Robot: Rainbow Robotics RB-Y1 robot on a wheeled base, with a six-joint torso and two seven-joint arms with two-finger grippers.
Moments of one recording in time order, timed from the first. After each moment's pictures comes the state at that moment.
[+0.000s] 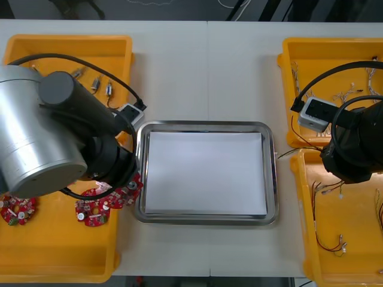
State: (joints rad) right arm -0.49 -1.20 0.26 -2.40 -1.13 1.63 1.57; left arm -0.54 0.70 -0.48 -2.35 0.66 1.89 -1.06
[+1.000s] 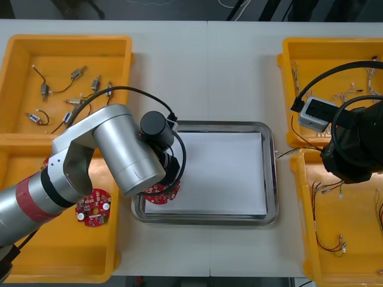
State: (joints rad) right arm -0.49 -1.20 0.26 -2.40 -1.13 1.63 1.57; left arm -0.61 0.53 -0.76 -1.95 0.41 1.60 -0.91
